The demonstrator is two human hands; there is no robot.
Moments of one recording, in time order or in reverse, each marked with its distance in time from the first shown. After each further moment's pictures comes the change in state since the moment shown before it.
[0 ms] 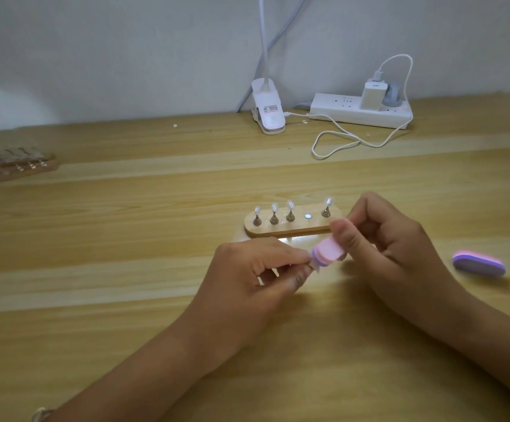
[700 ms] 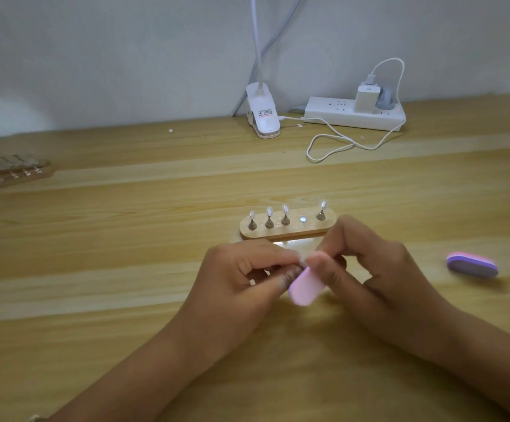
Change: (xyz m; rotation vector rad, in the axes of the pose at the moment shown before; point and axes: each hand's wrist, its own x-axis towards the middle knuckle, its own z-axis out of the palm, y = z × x) left_hand 0.002 -0.002 -0.003 -0.064 0.016 -0.014; right_hand -0.006 -0.002 0.004 -0.086 -0.110 -0.157
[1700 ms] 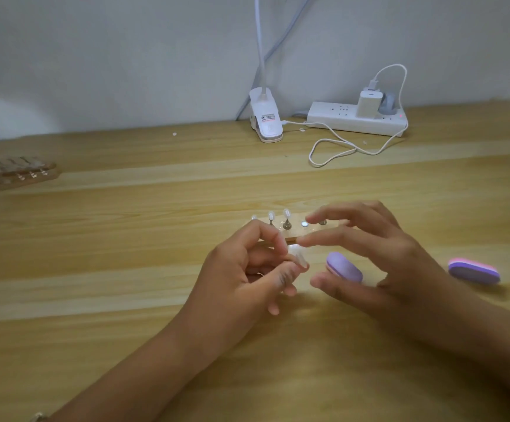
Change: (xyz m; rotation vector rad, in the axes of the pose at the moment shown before) left_hand 0.002 0.001 0.000 -0.276 -0.019 -0.199; right_hand 0.006 -0.002 -0.021 -0.241 -0.154 -0.061
